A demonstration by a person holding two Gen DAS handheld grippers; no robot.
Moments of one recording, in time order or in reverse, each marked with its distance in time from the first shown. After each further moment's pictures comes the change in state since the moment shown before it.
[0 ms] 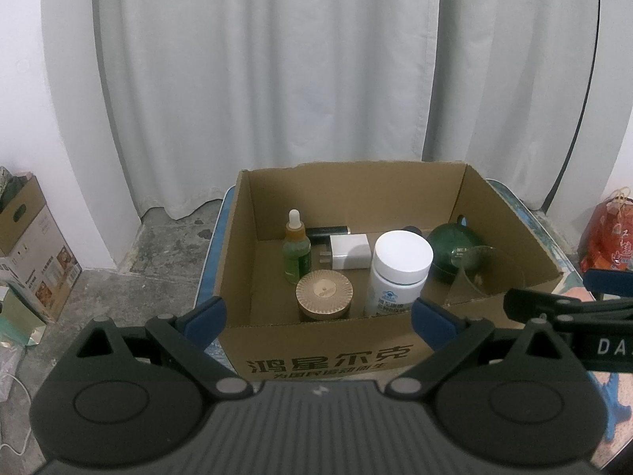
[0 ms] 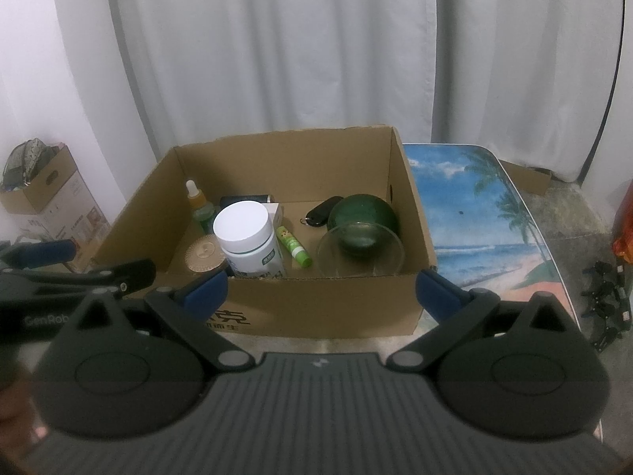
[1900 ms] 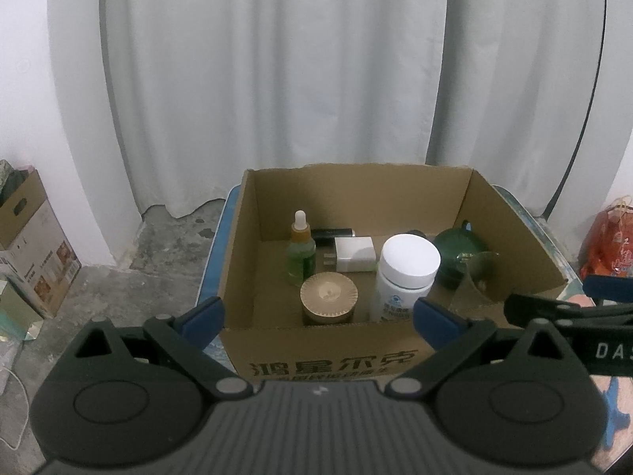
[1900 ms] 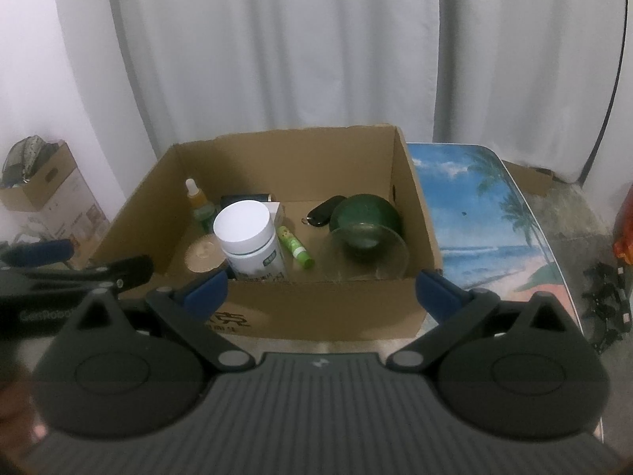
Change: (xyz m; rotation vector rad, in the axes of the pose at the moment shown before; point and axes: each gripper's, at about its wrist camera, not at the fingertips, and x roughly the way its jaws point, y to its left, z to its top) left arm 0.003 0.005 0.001 -0.013 -0.002 0.000; right arm 0.006 0.003 0.001 -0.005 0.007 -0.003
